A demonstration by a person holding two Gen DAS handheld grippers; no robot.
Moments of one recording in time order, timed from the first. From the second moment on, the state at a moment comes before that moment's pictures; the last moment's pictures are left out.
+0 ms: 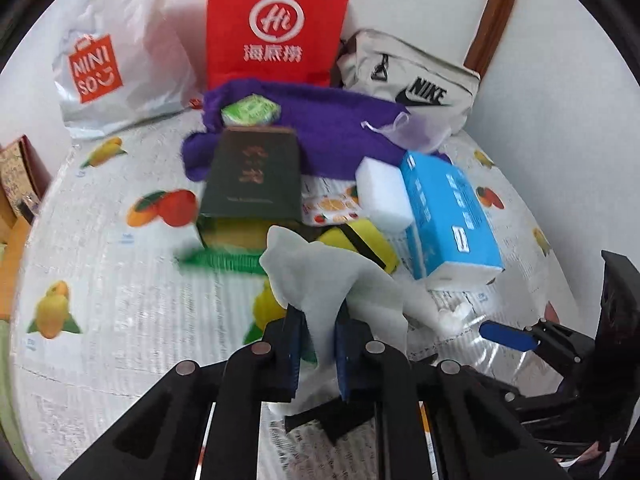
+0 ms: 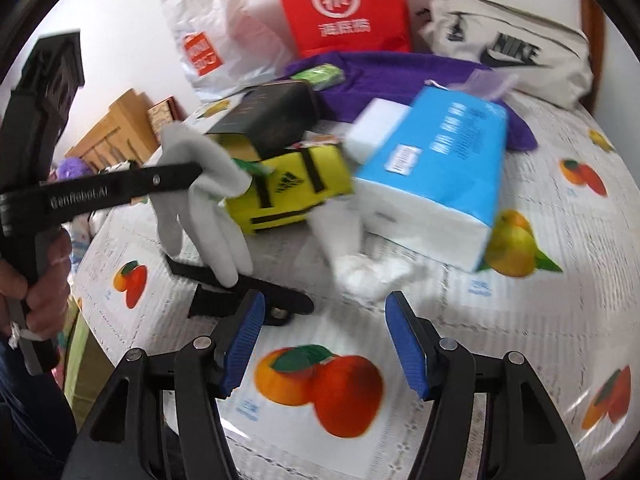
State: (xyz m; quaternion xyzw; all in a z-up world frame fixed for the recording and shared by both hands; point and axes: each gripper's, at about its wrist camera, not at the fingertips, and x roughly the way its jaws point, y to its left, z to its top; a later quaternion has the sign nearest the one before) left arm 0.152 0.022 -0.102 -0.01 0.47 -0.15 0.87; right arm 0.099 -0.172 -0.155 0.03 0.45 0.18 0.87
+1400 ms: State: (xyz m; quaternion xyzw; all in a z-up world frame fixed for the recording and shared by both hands) left arm 0.145 0.103 -0.106 -0.06 0.46 -0.12 0.88; right arm 0.137 -0.088 -0.184 -0.15 0.48 0.25 0.83
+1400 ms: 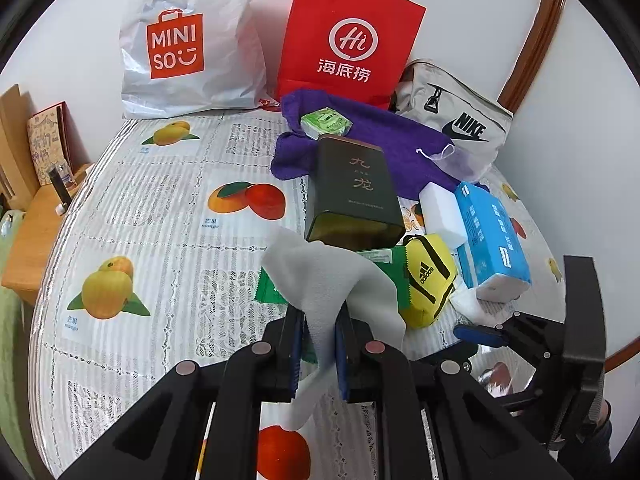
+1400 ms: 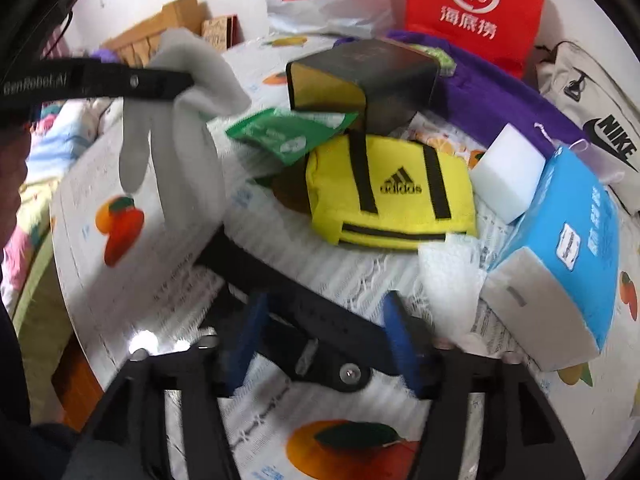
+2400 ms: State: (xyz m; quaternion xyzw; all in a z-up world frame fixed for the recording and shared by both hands) left arm 0.143 0.112 -0.108 -0.08 0.46 -0.11 0.88; right arm 0.140 -0.064 -0.186 -0.20 0.47 0.28 0.81
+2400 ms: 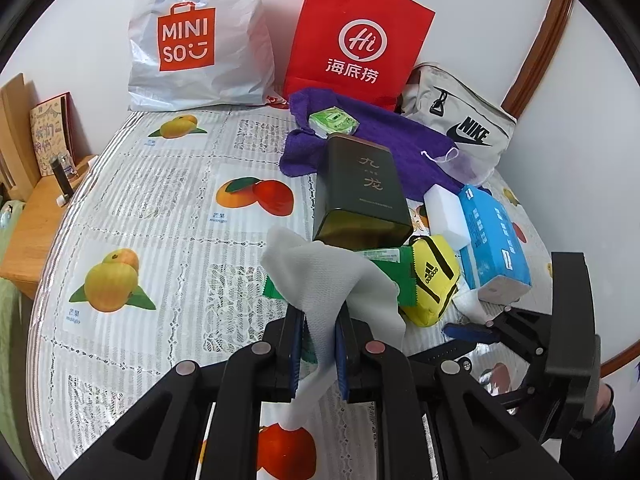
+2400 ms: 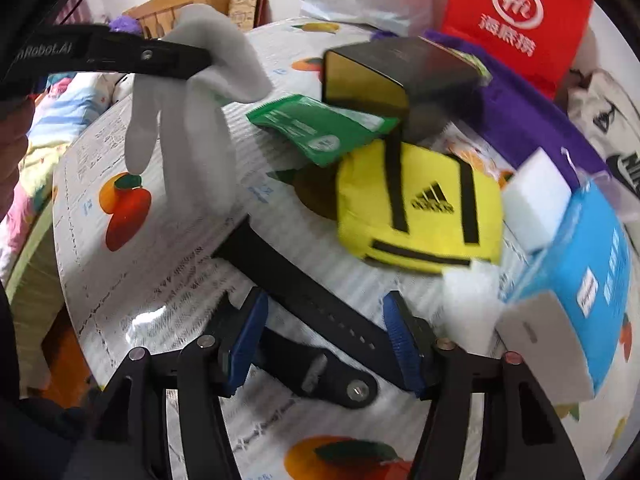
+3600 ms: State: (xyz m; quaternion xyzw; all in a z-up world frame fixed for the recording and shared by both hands) left arm 0.141 0.112 -0.110 -0.09 0.47 -0.12 0.87; right arm 0.128 -0.092 -0.179 -0.17 0.50 0.28 0.80
